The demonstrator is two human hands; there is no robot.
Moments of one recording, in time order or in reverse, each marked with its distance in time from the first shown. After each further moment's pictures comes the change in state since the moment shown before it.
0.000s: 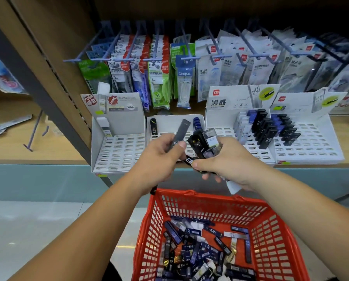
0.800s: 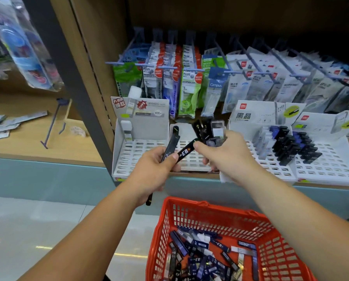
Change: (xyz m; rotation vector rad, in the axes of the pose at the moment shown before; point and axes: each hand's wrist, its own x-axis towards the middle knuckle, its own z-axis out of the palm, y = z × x) left_hand -0.004 -0.033 -0.064 -0.135 0.101 -0.161; right_hand 0.038 -0.037 0.055 0.066 0.223 -0.157
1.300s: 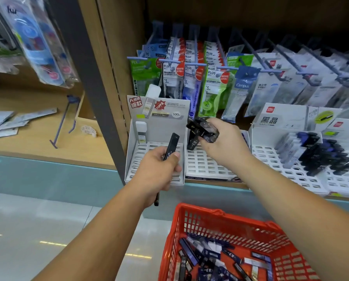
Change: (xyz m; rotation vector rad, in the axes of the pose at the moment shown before) left_hand 0.025 -0.009 -0.030 -0.081 0.086 -0.044; right_hand 0.067 0.014 0.039 -0.561 0.026 -0.367
